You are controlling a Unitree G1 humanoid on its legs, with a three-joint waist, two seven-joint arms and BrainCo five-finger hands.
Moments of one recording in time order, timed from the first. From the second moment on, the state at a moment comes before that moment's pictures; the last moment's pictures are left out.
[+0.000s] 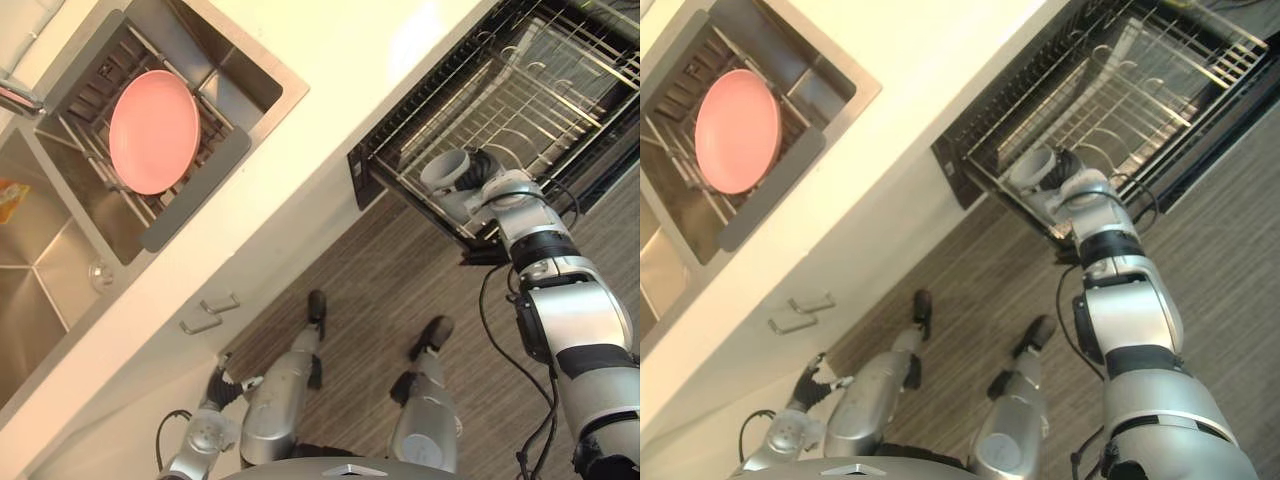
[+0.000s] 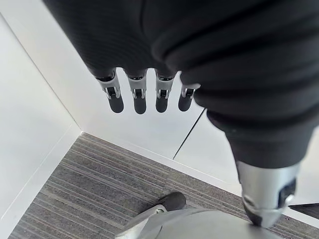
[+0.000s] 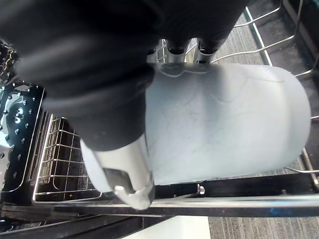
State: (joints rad) left arm 0.08 0.15 -0.28 0.83 0.11 -0.18 0.25; right arm -1.07 -0.62 0.20 1.09 -0.19 0.09 0.15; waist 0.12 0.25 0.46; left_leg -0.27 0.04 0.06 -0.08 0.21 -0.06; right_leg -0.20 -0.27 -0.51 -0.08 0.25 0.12
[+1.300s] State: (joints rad) left arm 0.29 0.16 0.00 0.91 0.18 -0.18 0.31; right arm -0.09 -0.09 -0.20 -0.23 0.44 -0.29 0.06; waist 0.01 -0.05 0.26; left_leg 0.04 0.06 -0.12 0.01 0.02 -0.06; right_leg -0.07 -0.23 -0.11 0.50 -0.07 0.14
